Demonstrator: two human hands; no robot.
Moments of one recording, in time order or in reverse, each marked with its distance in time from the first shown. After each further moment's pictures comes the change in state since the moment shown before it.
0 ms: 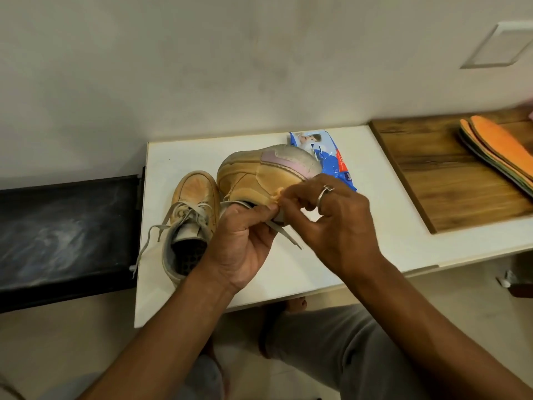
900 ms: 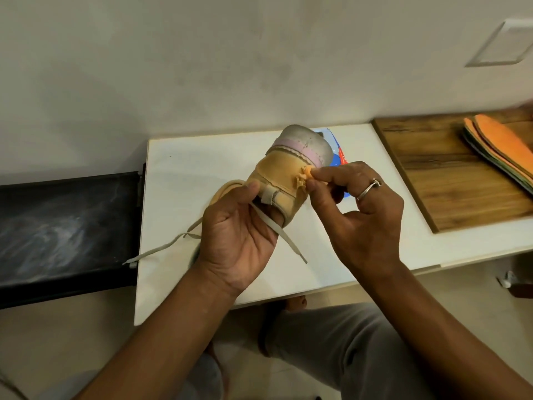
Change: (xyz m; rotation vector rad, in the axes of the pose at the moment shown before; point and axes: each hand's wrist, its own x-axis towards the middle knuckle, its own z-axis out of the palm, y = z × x) left_hand -0.006 0.009 0.009 -0.265 -0.106 0.009; right_hand -0.001 0.001 -0.013 0.108 0.250 -0.017
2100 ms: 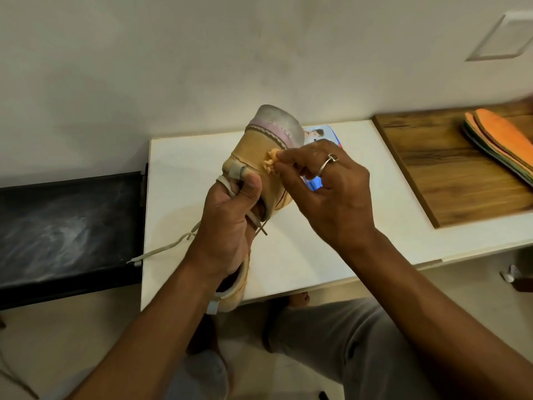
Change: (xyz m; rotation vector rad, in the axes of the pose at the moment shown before) left_hand 0.002 0.013 -0.006 0.700 0.101 0.194; right_hand 0.025 -0.001 0.025 -0.008 -0.091 -0.143
